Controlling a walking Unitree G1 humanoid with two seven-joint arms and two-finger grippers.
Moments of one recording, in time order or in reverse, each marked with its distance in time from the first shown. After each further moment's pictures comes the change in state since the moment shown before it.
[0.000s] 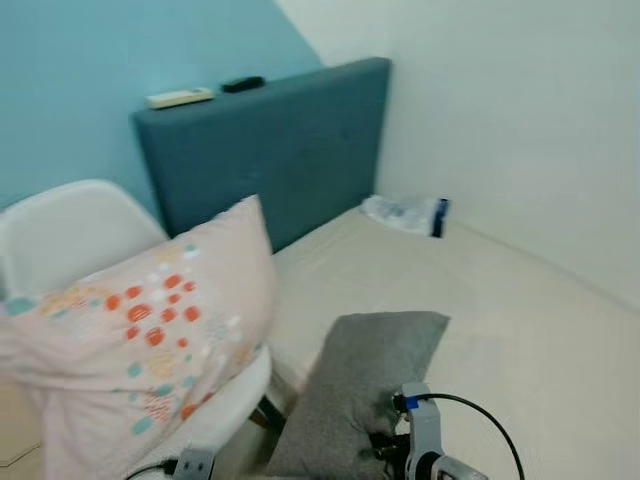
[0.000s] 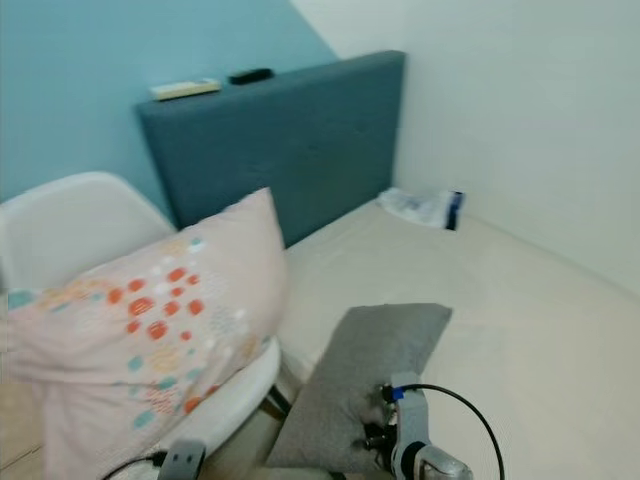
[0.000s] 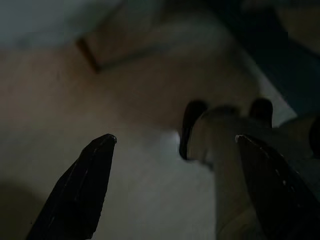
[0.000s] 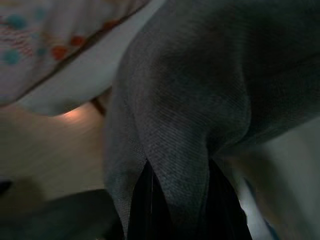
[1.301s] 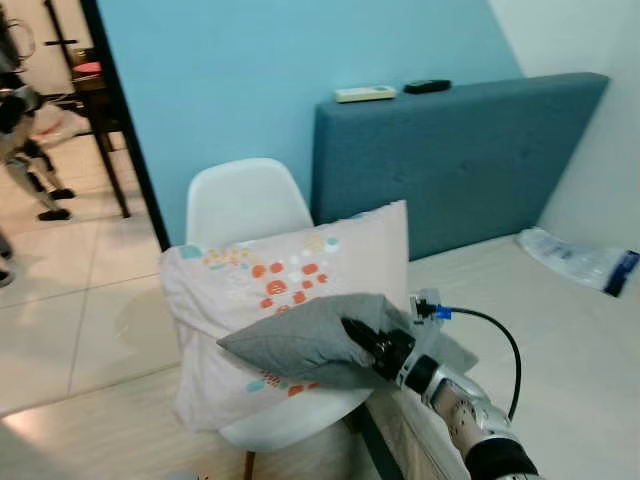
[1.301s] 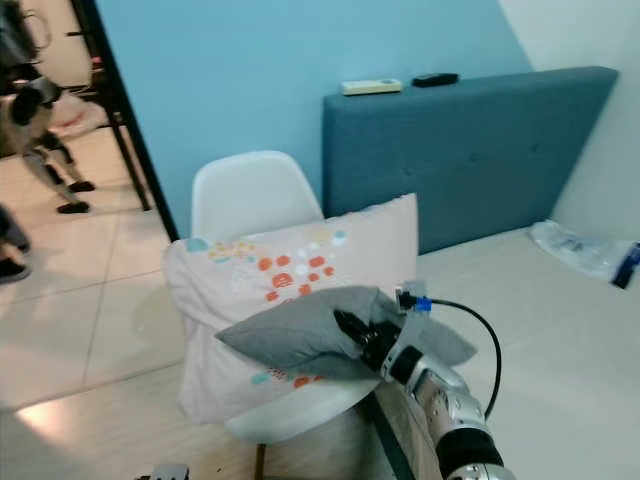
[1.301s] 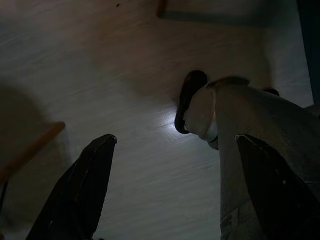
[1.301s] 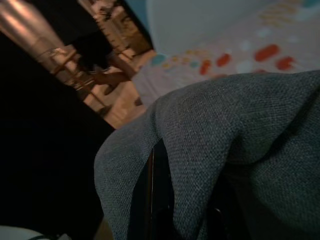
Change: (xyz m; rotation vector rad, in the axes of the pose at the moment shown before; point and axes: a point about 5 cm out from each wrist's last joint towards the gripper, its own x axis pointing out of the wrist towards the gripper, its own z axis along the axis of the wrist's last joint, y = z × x) left arm -0.003 0.009 -0.011 -0.050 0.074 0.005; right arm -0.013 0.015 0.123 0.105 -0.459 0.409
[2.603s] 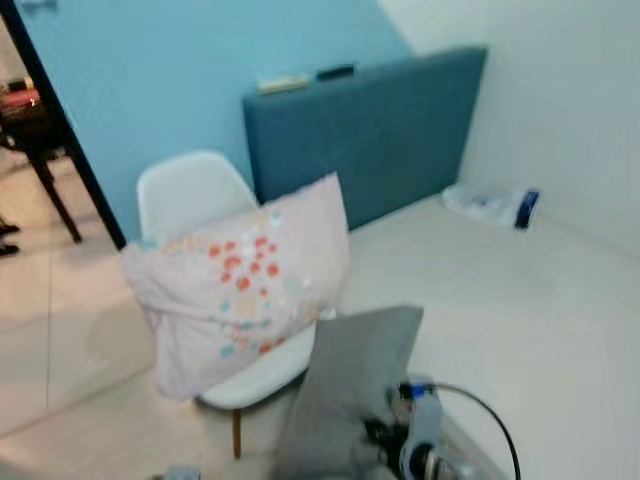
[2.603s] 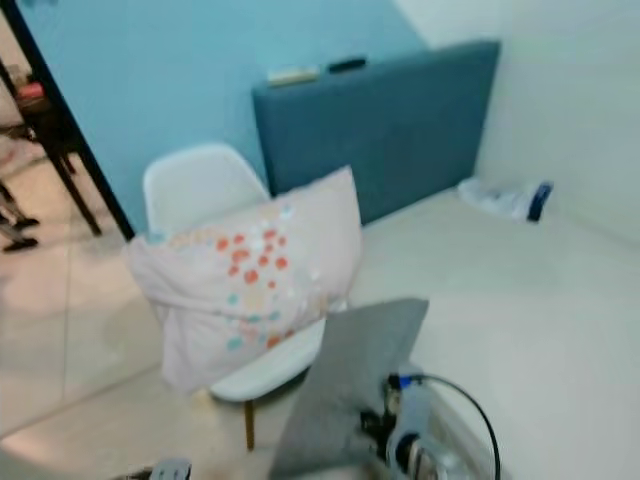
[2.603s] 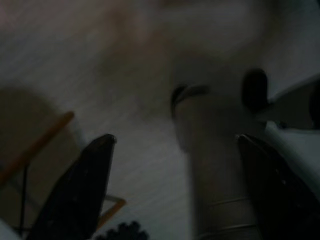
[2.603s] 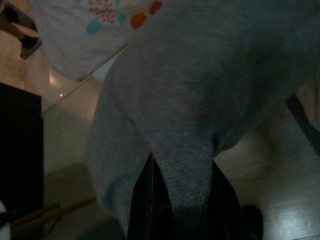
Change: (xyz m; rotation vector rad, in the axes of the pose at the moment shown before) left arm 0.002 -0.008 0.005 0.067 0.009 -0.016; right arm -0.038 -0.021 -0.099 0.042 0.326 -0.419
